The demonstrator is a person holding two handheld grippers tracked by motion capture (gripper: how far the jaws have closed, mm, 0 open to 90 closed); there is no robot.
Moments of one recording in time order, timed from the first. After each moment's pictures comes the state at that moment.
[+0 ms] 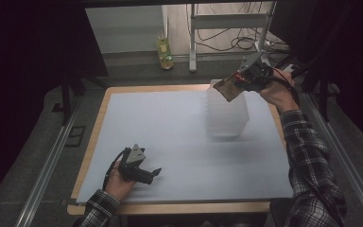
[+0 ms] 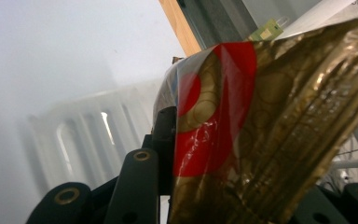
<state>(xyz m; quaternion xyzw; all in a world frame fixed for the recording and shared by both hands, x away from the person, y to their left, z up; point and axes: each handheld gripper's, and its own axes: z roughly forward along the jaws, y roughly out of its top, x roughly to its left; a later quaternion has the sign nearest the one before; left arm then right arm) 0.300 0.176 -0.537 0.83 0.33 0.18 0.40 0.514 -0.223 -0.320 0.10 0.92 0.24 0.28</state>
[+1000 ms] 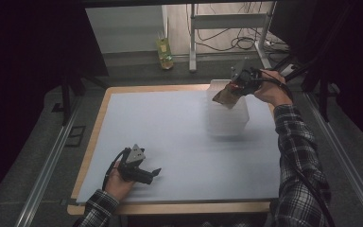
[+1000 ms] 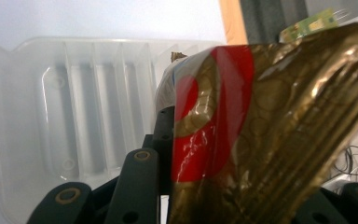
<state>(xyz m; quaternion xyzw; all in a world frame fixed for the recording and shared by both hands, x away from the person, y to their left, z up) 0.300 0.177 -0.538 0.83 0.33 0.18 0.40 0.554 -0.212 -0.359 0.00 0.96 0.16 0.23</state>
